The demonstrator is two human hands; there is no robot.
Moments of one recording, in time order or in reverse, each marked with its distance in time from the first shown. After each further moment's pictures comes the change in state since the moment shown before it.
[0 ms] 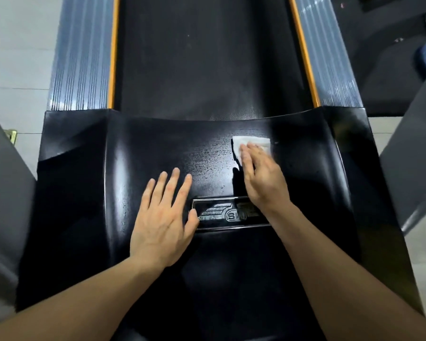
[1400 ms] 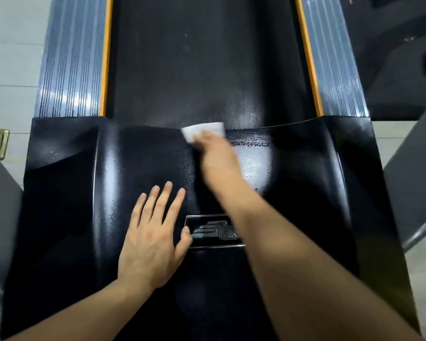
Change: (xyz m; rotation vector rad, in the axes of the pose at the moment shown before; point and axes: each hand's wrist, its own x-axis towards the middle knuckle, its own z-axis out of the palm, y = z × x) left_hand 0.001 0.000 0.001 0.020 -0.008 -0.019; right_hand 0.062 -0.081 0.041 -0.009 -0.235 -0.007
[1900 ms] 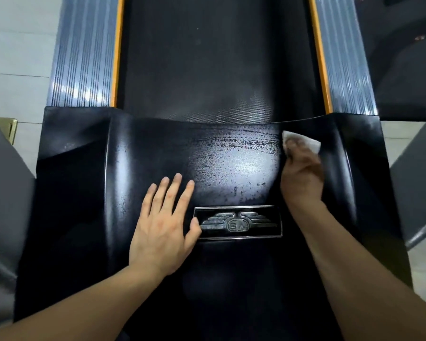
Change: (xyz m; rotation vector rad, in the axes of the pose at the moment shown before) left_hand -0.002 0.001 -0.001 -0.018 -0.009 0.003; right_hand -0.043 0.110 -0.073 -0.339 0.369 0.173
